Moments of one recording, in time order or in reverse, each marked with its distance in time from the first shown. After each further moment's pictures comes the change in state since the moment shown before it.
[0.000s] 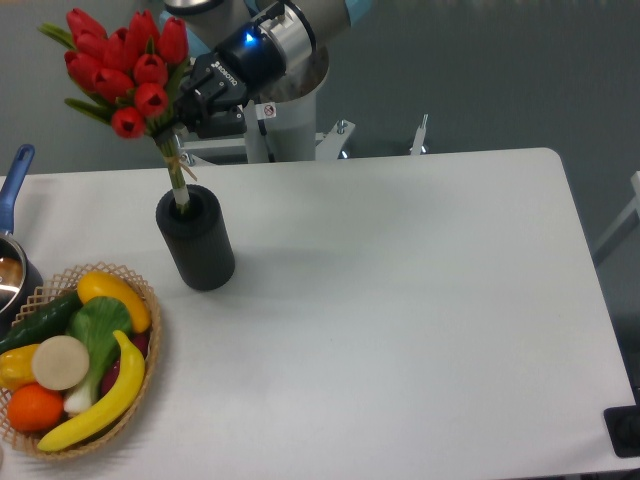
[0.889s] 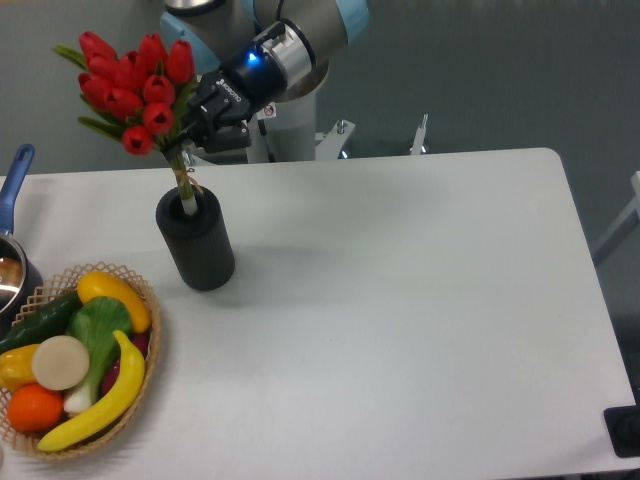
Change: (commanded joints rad) arm 0.005 -0.051 -0.057 -0.005 0.002 0.120
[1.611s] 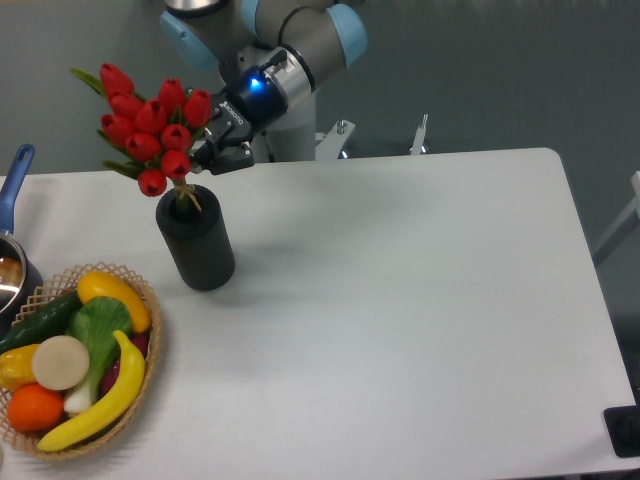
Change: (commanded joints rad) arm -0.006 -0.078 -0.041 -0.002 0.002 0.060
